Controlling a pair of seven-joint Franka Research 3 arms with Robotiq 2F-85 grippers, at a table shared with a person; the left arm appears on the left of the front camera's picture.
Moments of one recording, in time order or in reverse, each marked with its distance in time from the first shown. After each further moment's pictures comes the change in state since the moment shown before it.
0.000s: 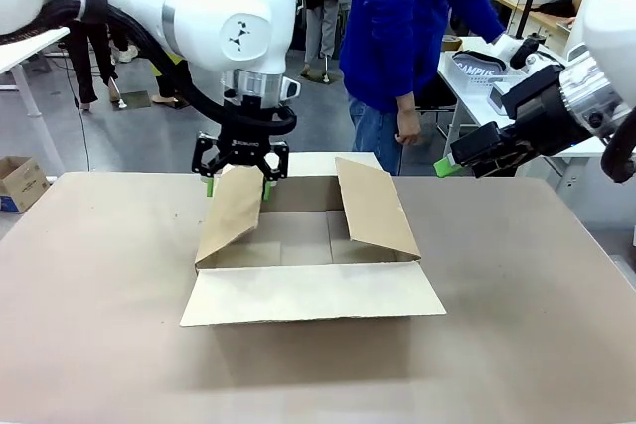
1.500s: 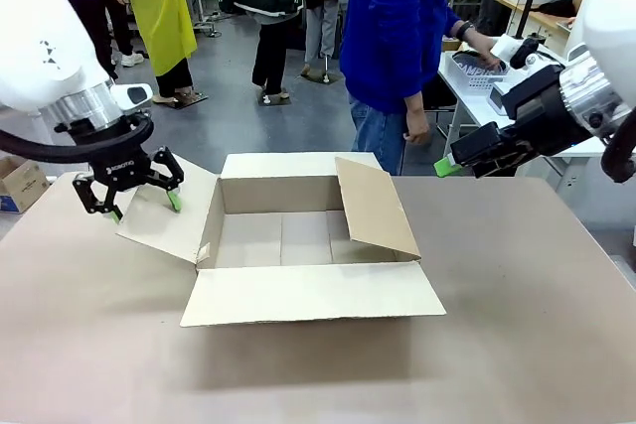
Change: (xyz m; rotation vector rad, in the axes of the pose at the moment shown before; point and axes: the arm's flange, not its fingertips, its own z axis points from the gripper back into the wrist) left arm 0.012 0.203 -0.077 -0.476 0.083 -0.003; right arm 0.000 0.000 0.000 0.000 0.000 0.000
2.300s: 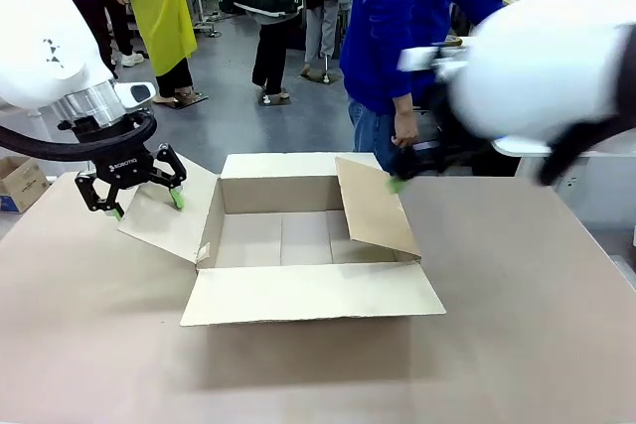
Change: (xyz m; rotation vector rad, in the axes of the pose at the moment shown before) left arm -0.002 -0.010 0.006 0.035 -0.026 0.032; right arm 0.030 0.103 -0.066 -0.277 0.175 0.199
